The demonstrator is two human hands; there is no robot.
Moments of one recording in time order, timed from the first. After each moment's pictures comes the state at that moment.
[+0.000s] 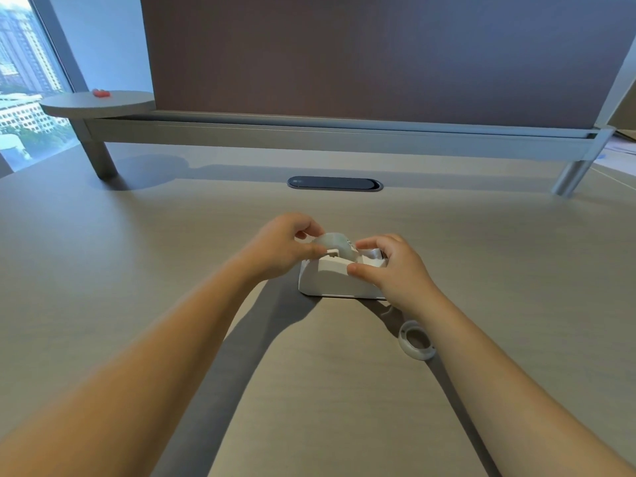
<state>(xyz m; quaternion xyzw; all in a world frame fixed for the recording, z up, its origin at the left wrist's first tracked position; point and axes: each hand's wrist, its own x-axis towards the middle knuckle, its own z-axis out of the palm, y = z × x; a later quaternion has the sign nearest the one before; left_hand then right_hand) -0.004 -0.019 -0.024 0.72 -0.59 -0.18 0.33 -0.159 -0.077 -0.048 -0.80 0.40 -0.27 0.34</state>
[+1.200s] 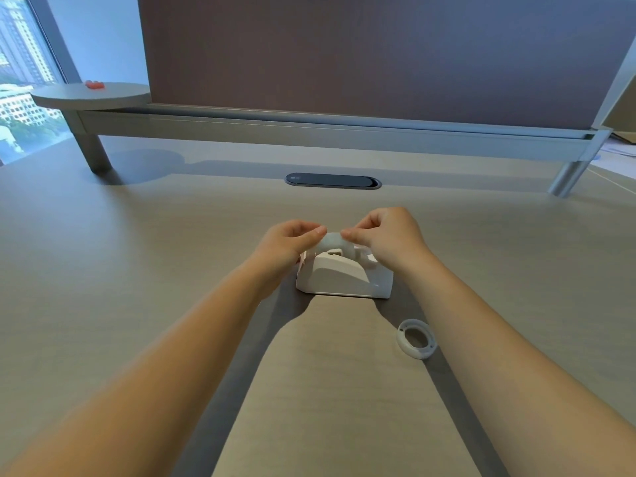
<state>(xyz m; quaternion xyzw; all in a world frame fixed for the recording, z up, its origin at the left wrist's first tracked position) -0.013 -0.019 -0.039 0.63 -0.42 -0.37 0.53 -0.139 -0.081 -0.009 -0.78 0.46 -0.25 0.35</state>
